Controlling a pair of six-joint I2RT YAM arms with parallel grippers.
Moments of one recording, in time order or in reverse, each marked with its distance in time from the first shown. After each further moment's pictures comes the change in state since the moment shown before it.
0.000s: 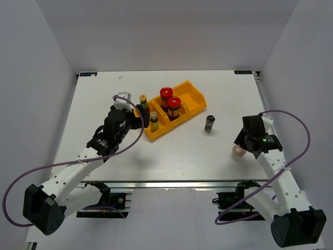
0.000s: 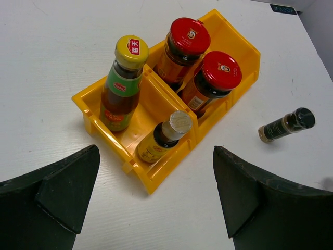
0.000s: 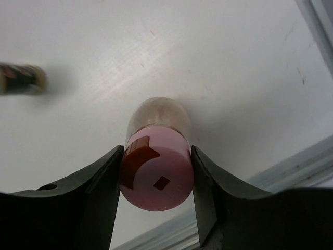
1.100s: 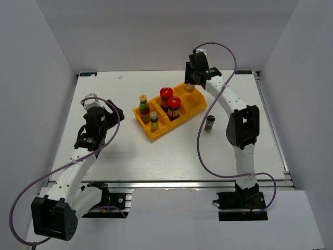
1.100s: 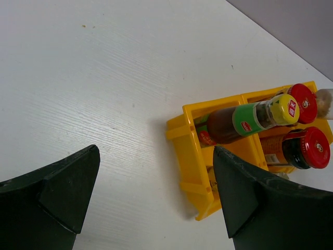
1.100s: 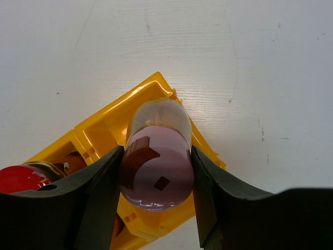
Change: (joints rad) left arm 0.373 -0.039 -0.039 -0.121 -0.006 -0.206; right arm 0.267 1.280 1.318 0.315 -0.126 -0.298
